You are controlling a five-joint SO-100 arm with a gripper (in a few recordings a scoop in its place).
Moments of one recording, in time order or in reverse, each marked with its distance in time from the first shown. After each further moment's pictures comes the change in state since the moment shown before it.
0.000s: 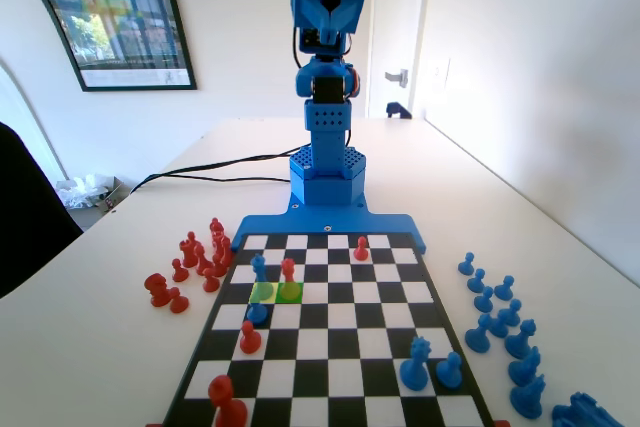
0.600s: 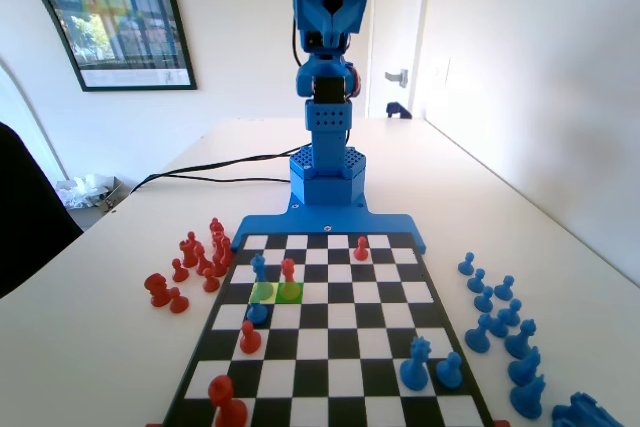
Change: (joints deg) arm -0.7 -10.6 -7.5 -0.4 5.4
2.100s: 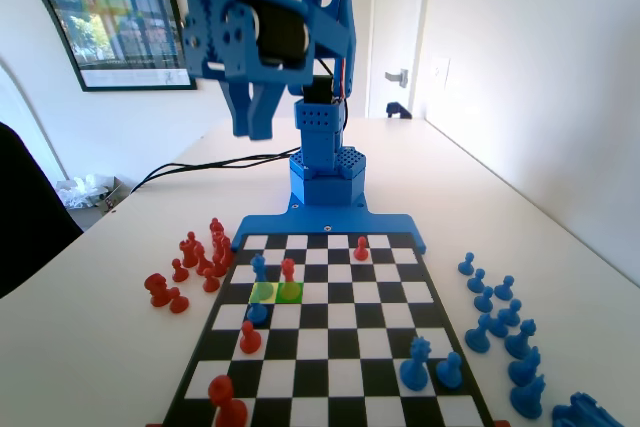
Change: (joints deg) arm 16.0 -55.5 -2.5 -16.2 36.7
